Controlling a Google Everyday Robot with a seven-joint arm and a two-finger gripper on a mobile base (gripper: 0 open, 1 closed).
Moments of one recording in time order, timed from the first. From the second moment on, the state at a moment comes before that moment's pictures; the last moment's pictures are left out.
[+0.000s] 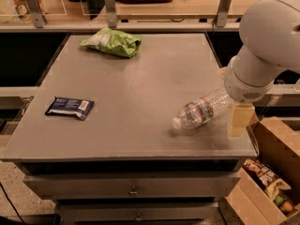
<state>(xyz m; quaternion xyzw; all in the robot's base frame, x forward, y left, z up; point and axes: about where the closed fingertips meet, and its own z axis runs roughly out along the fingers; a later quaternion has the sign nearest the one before) 0.508 -0.209 0.846 -0.69 0.71 -0.12 0.11</state>
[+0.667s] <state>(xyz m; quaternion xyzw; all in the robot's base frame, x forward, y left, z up) 0.512 -0.184 0.836 -0.71 0.68 -0.10 0.11</state>
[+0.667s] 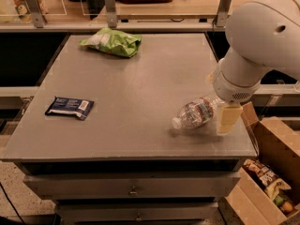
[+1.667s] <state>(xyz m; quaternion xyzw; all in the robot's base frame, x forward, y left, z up) 0.508 -0.176 0.835 -0.72 0.68 -0.08 0.11</state>
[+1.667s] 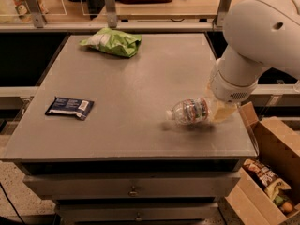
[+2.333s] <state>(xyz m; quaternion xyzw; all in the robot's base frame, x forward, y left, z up) 0.513 -0.178 0.835 -0.72 0.68 -0.09 0.11</state>
